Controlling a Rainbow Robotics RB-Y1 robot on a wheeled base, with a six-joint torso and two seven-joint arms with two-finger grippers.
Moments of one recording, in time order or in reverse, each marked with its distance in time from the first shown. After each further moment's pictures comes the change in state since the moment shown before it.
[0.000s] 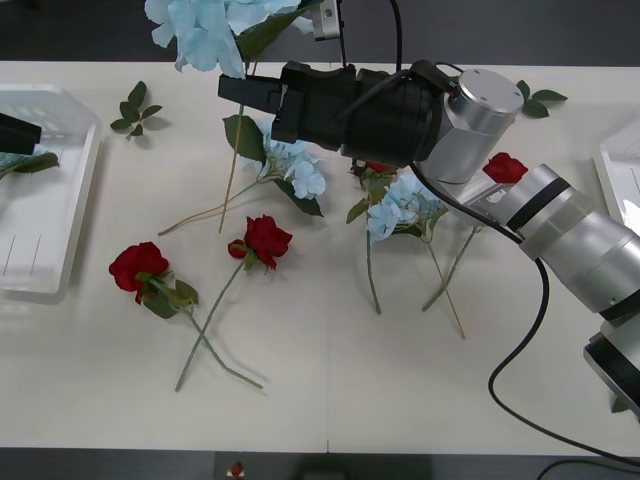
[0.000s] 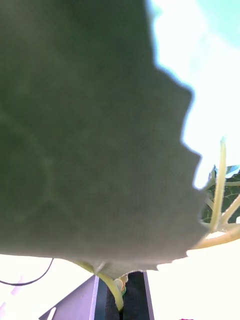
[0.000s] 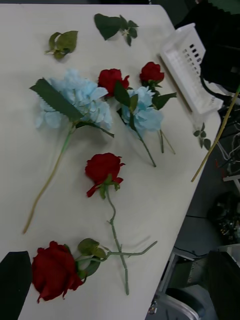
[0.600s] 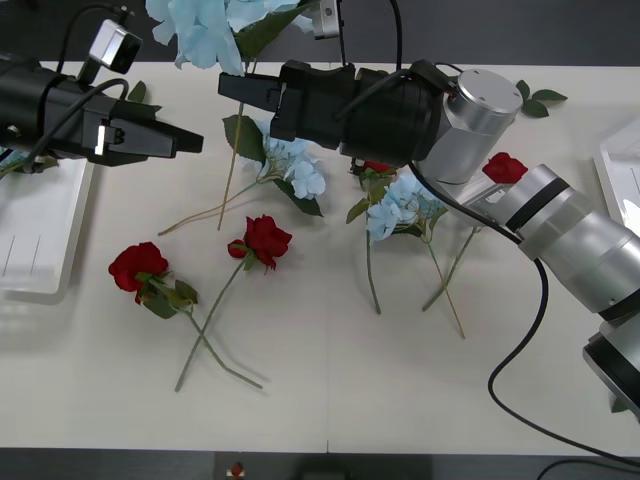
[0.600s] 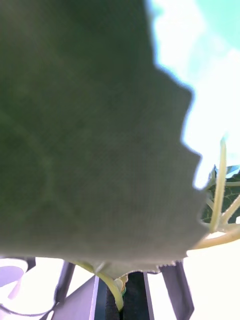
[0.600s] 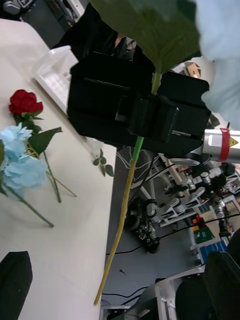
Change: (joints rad) right arm 0.000 0.002 0.000 0.000 0.000 -0.021 0.000; left arm -0.081 -0.306 -0.178 -0.004 0.262 -0.013 0.022
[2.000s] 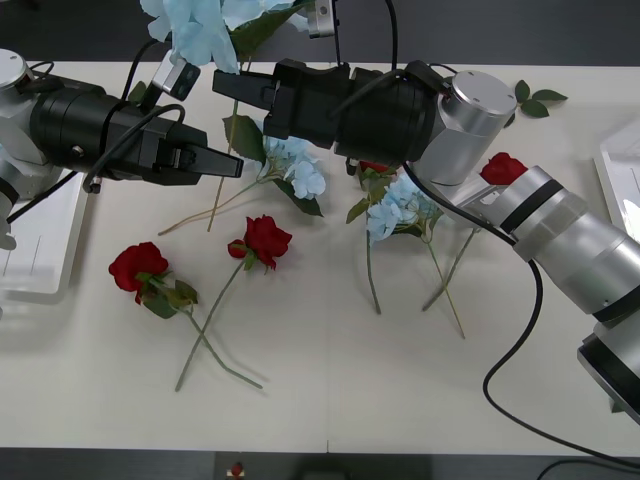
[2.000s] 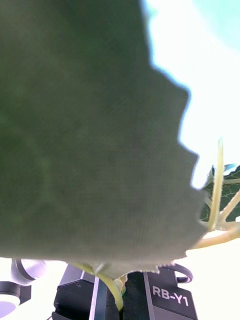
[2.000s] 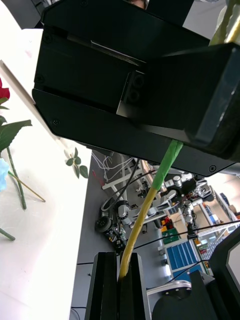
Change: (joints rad) right arm 0.000 0.016 0.000 0.000 0.000 -0.016 0.000; left arm 0.017 -0.101 -0.053 -0.012 0.018 -0.031 0.066
